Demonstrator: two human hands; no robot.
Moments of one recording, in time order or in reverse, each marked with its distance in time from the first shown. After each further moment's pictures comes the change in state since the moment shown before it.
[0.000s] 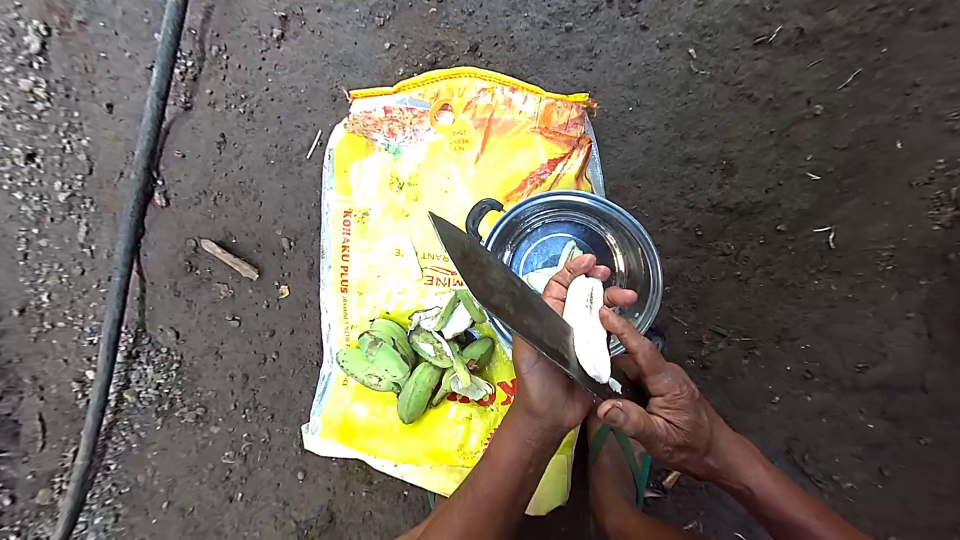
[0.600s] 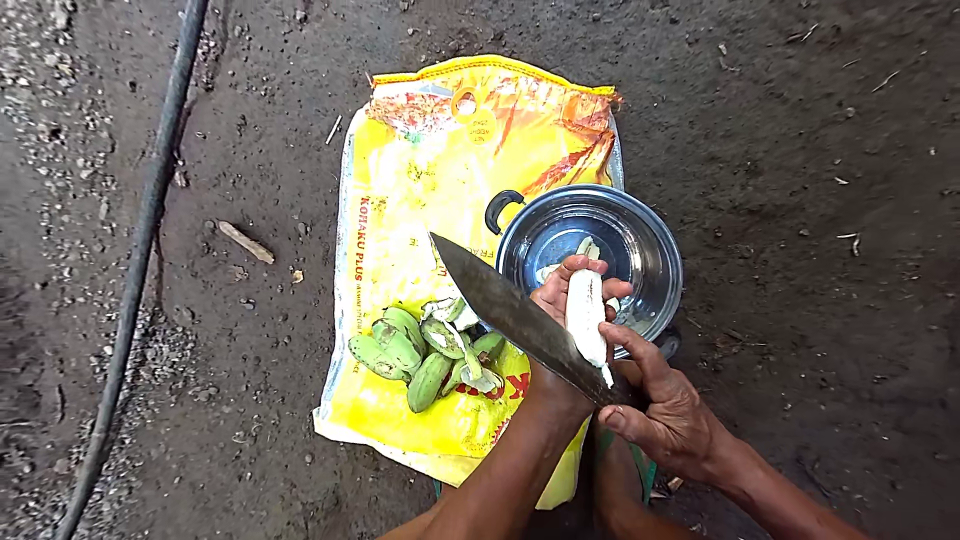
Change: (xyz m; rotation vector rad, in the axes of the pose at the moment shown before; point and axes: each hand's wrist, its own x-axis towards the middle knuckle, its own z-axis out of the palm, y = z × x) left_hand 0.009 0.001 -0.006 0.001 0.170 0.075; right_hand 0.000 0.004 0.014 -0.014 -0.025 -0.039
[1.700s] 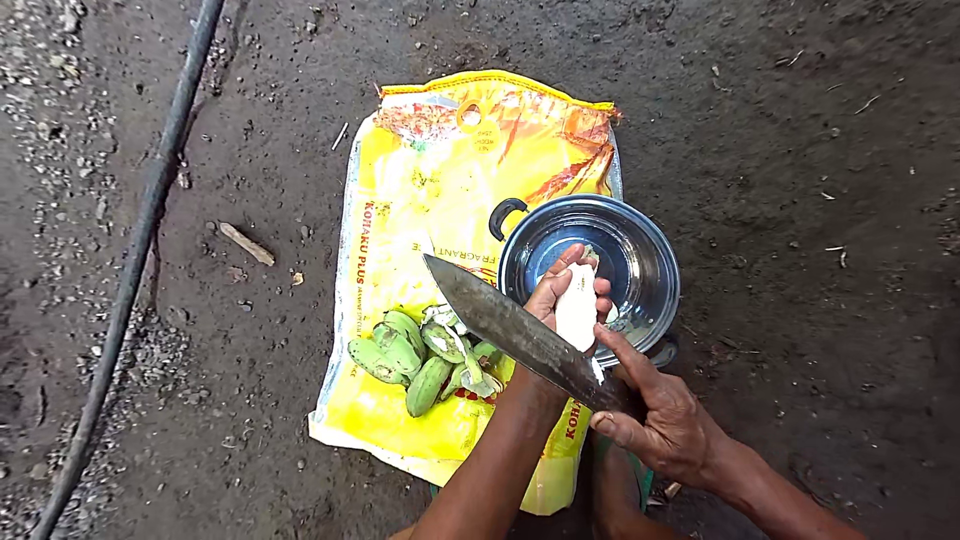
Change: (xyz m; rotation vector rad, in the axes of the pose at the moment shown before) left_hand 0.022 0.020 -0.011 0.015 -0.036 -0.145; right_hand 0.002 -0.007 -0.002 -0.250 -0.026 -0.017
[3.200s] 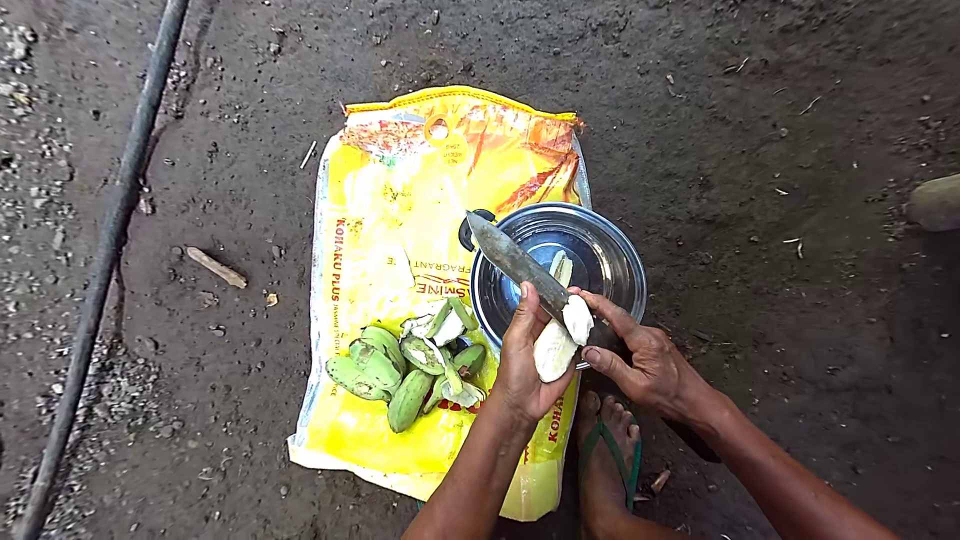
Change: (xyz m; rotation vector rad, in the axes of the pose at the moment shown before) left_hand -0.021 -0.010 0.009 0.085 0.114 -0.152; right_hand 0.017 0.033 -0.033 -0.075 -0.010 0.189
